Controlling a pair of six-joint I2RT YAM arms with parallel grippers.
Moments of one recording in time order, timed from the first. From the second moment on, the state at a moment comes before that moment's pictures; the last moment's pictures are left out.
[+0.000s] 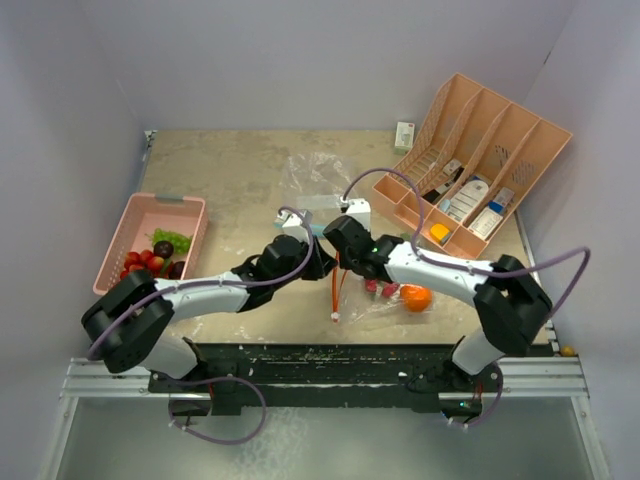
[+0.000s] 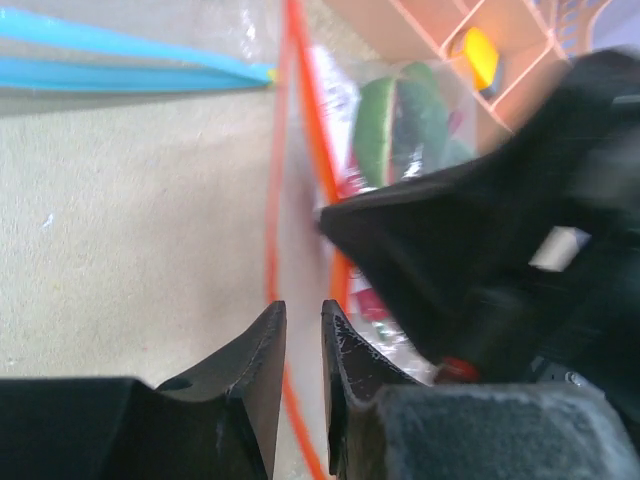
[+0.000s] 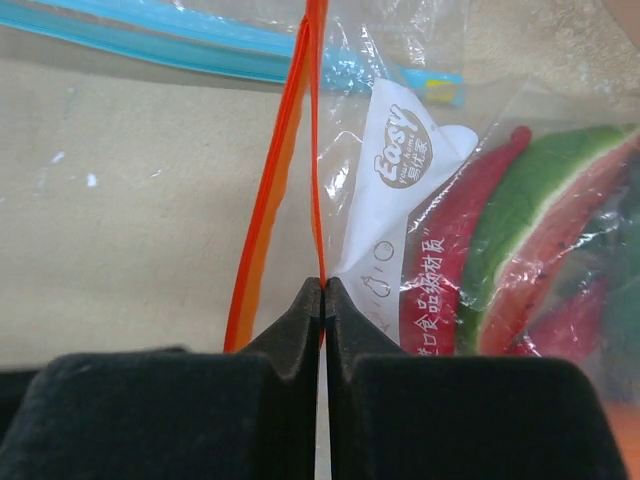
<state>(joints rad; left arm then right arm) -0.85 1.42 0.63 0.40 -0.08 -0.78 0.87 1.60 1.02 -0.38 0.53 0.62</state>
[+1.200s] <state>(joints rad) -0.87 1.60 0.74 0.35 -0.01 -0.83 0.88 1.26 0.91 -0.43 0.48 0.64</state>
